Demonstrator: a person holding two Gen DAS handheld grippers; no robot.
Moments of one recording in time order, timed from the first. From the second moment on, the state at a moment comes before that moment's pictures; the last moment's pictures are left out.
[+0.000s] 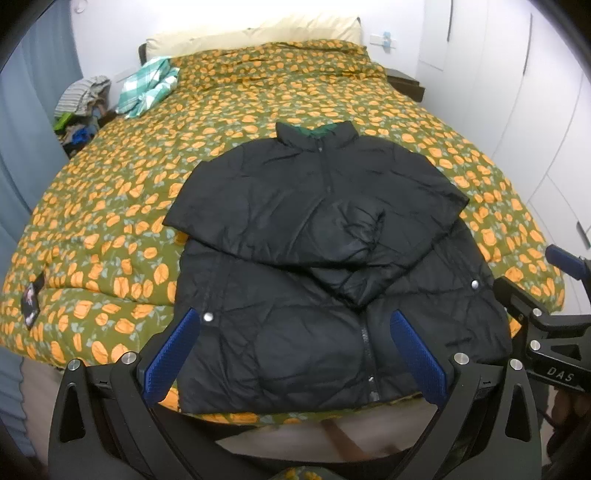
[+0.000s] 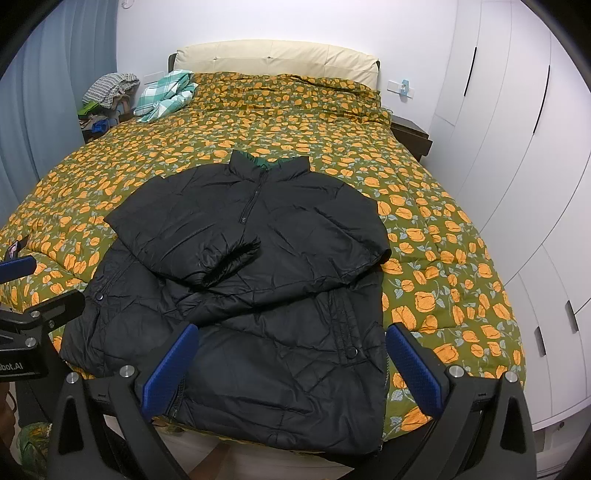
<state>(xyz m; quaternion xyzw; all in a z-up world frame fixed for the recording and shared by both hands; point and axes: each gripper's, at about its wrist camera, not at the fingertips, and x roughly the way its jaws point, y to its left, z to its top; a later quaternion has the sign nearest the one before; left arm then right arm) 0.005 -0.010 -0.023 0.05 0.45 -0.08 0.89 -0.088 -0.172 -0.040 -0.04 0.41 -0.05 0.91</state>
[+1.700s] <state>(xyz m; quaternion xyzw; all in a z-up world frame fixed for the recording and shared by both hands) 0.137 0.336 -0.081 -0.15 0.45 0.17 0.86 -0.012 -0.119 -0.109 -0.12 0.40 0.12 0.90</state>
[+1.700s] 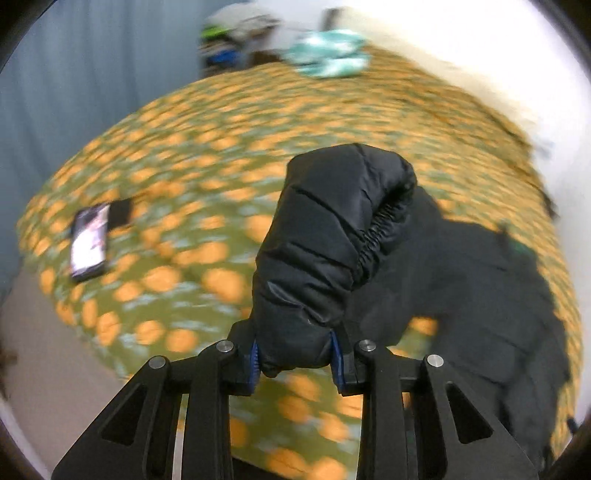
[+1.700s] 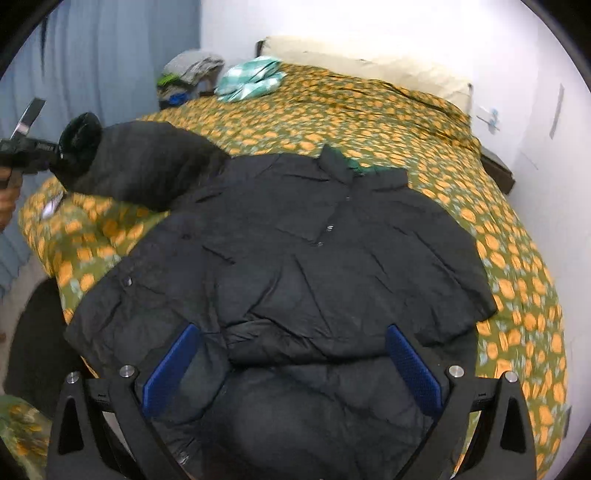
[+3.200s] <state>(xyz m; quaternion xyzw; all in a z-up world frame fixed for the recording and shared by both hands) 0.076 0.198 -0.106 -0.15 0.48 0.07 0.86 -0.105 -0.634 -0.075 0.22 0.34 -0.33 0.85</state>
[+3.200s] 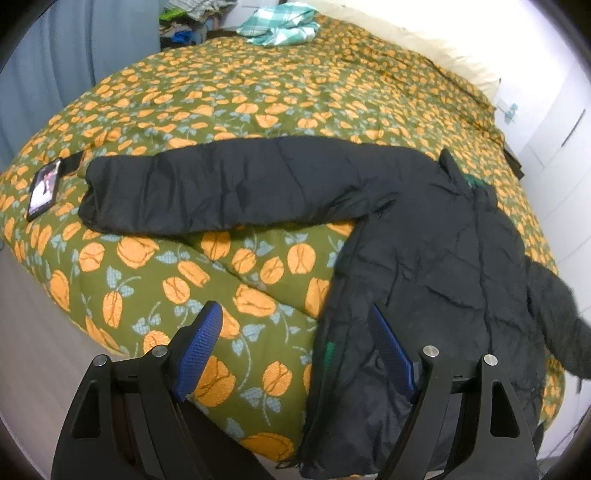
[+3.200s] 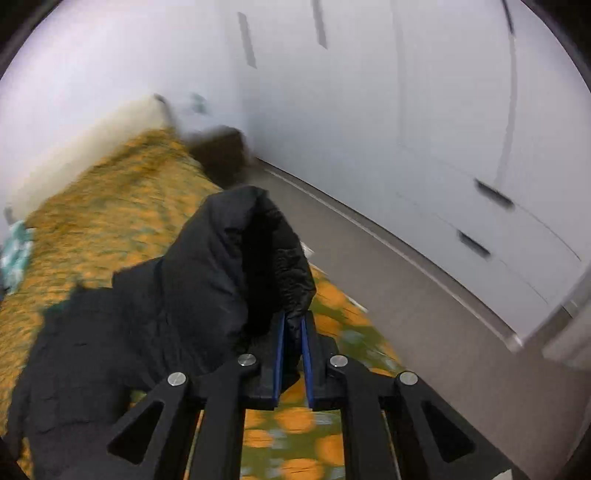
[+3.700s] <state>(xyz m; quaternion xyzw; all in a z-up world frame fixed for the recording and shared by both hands) 0.070 0.153 -0.180 -0.13 0.60 -0.02 0.79 -0.095 -0.484 -0.146 0.22 0.47 -0.08 0.85</state>
